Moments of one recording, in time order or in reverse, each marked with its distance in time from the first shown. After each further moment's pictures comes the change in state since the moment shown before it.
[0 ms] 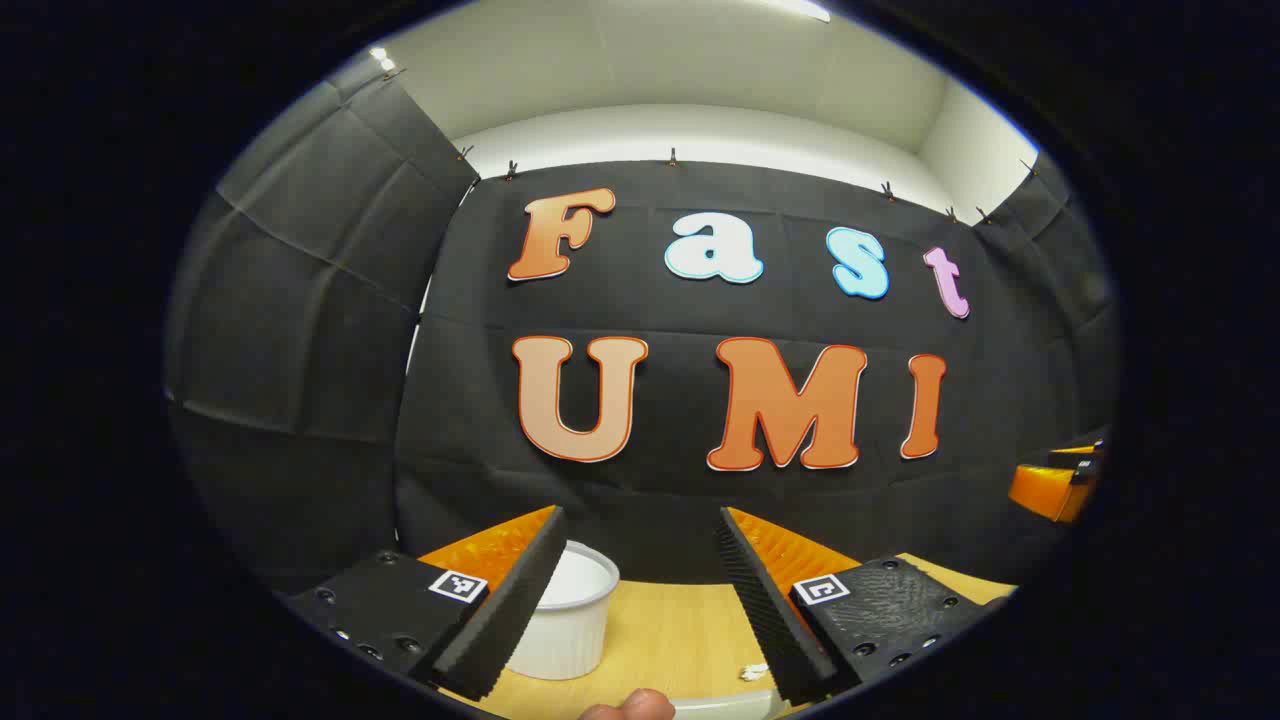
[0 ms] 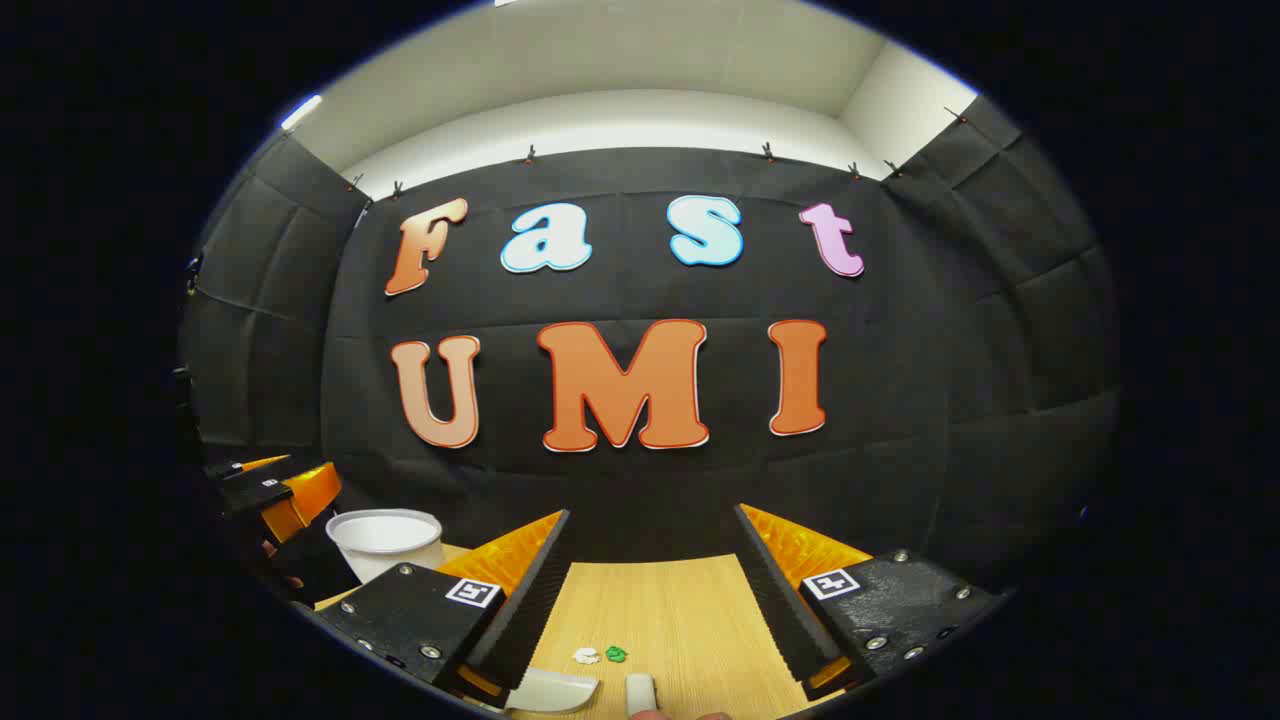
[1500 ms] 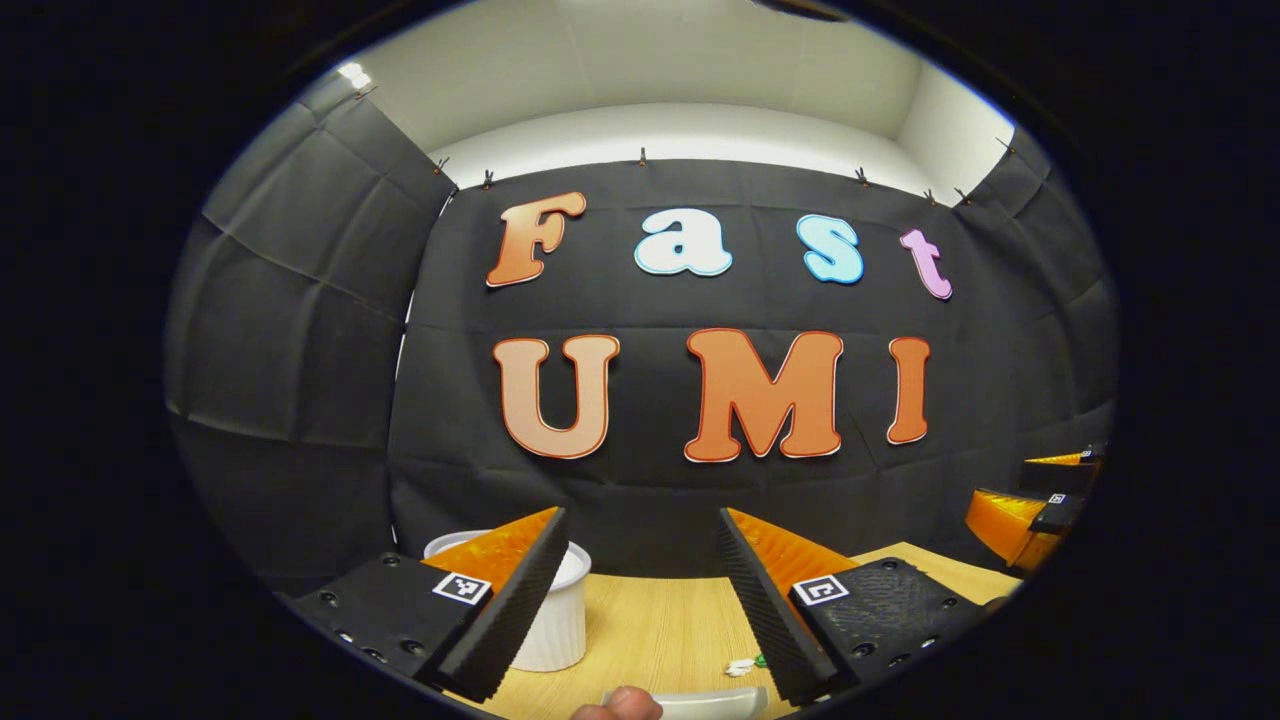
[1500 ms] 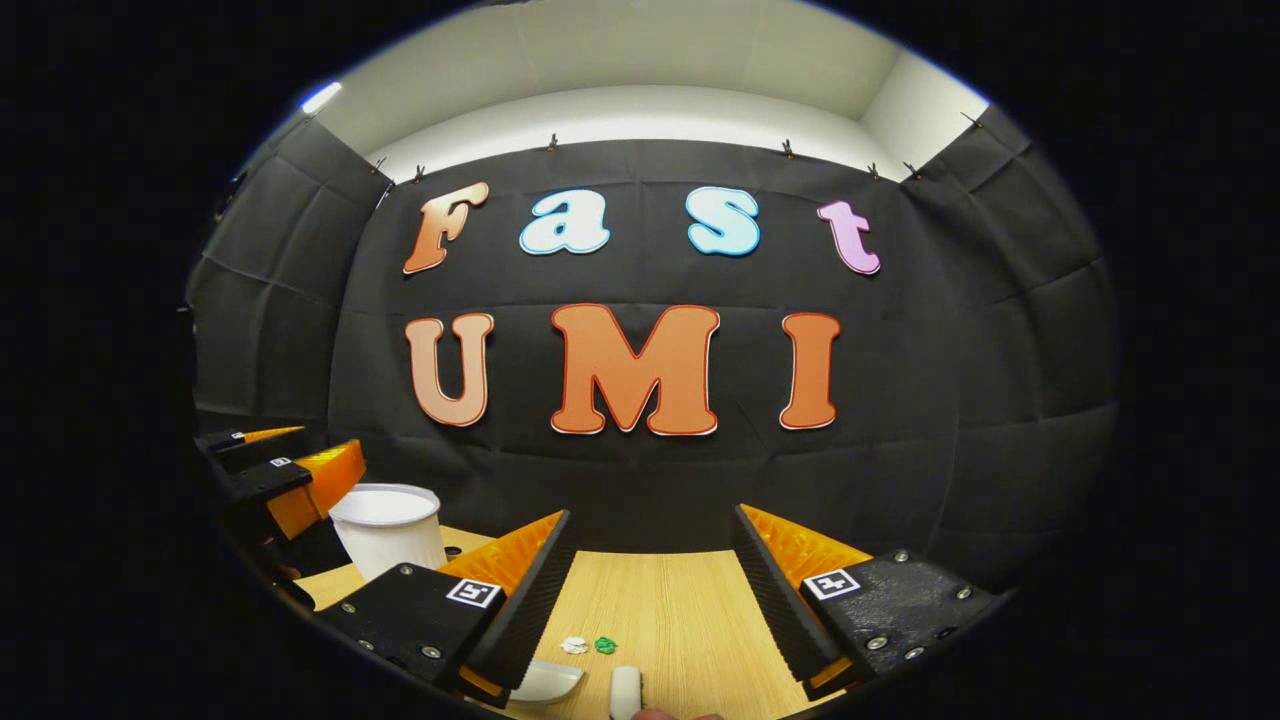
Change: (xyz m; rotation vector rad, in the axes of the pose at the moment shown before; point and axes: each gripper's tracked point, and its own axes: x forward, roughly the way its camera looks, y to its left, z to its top) left arm -0.005 -0.048 -0.027 0.044 0.031 0.014; right arm 0.001 -0.005 -0.030 -0.049 0.014 0.021
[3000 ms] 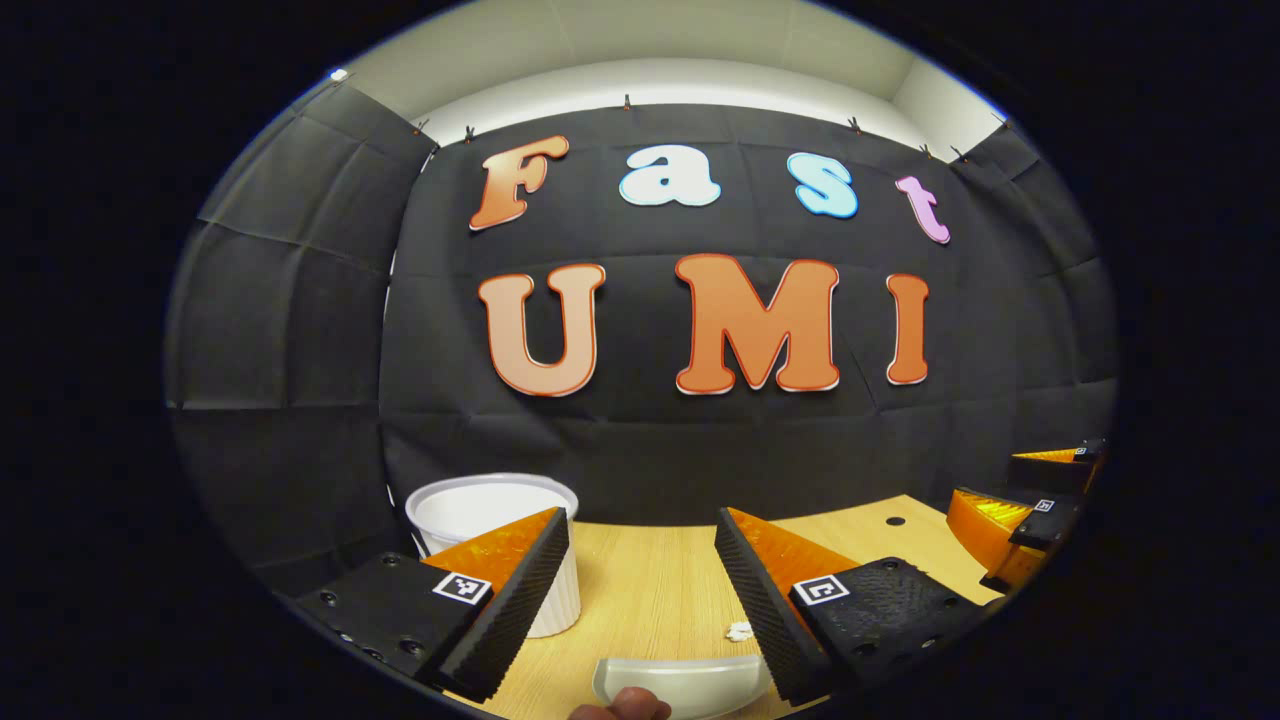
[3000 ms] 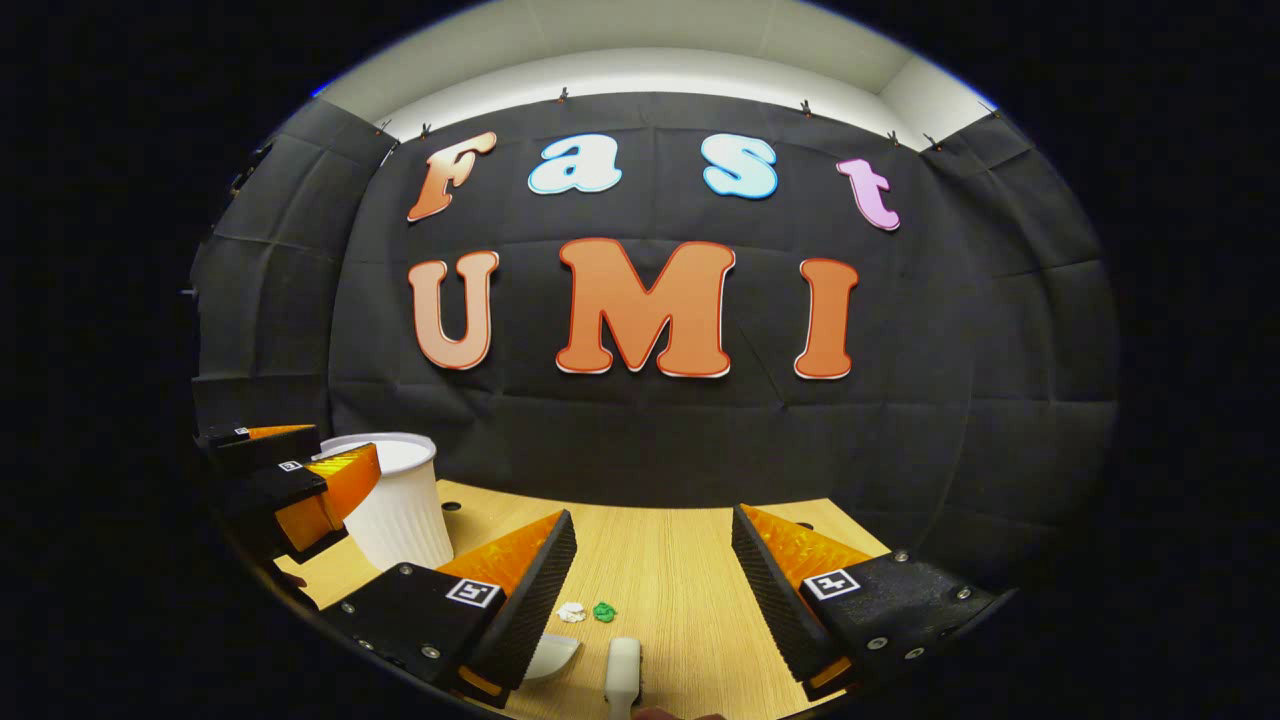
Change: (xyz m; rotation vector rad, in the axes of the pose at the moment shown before) left arm 0.006 -0.019 -0.083 0.035 0.216 -0.018; right arm 0.011 0.009 -0.071 -0.019 0.184 0.023
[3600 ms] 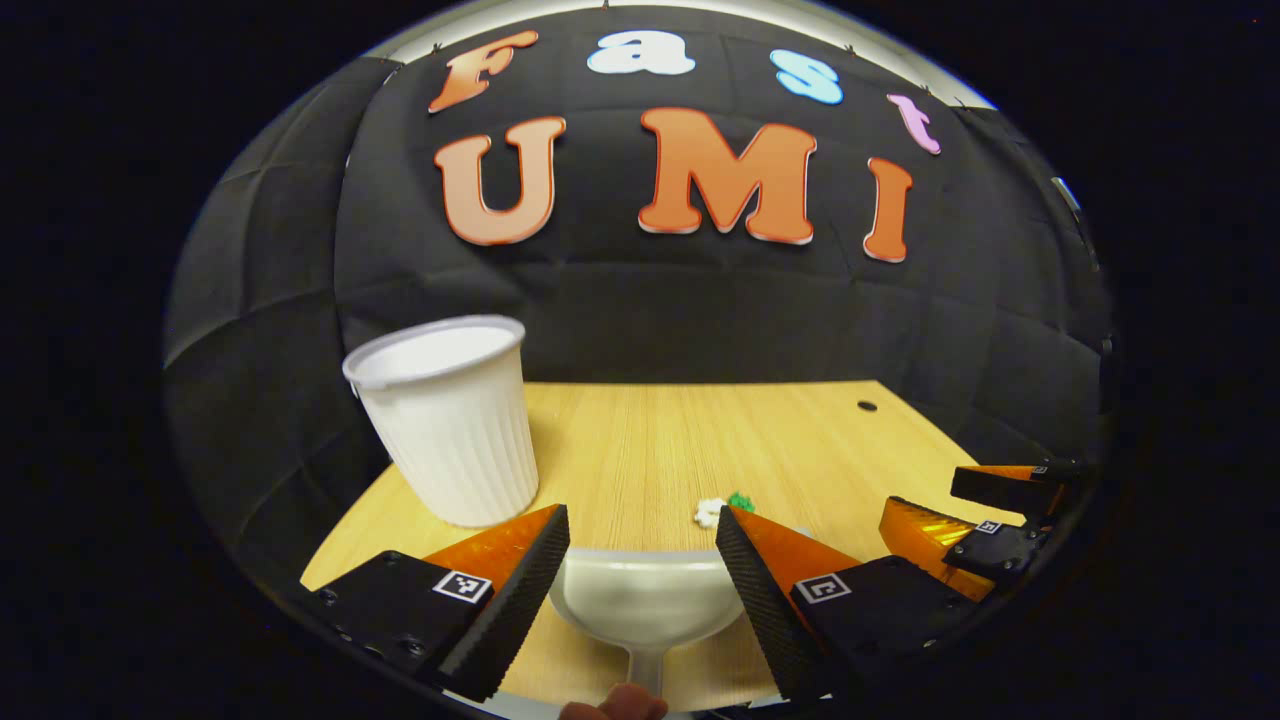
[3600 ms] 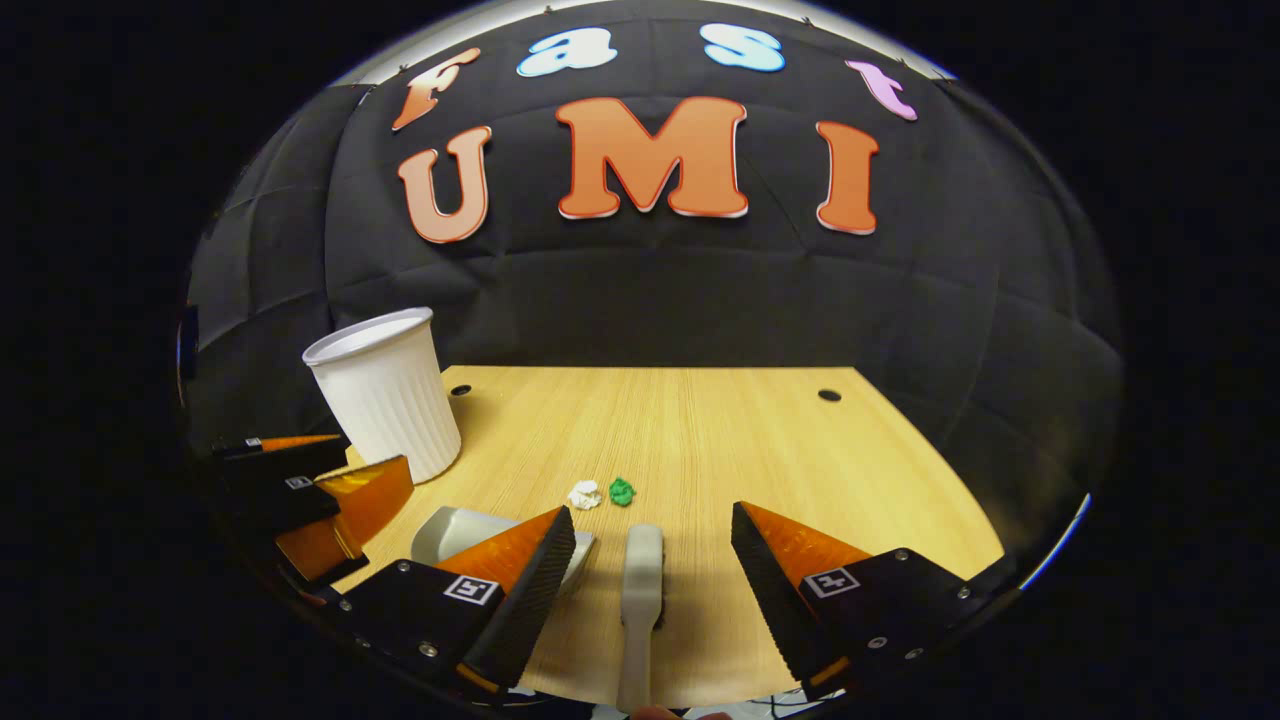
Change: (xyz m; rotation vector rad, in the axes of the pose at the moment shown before) left arm -0.020 -0.034 -0.151 -0.015 0.464 -0.090; right arm -0.003 0.015 -0.145 0.058 0.428 0.046
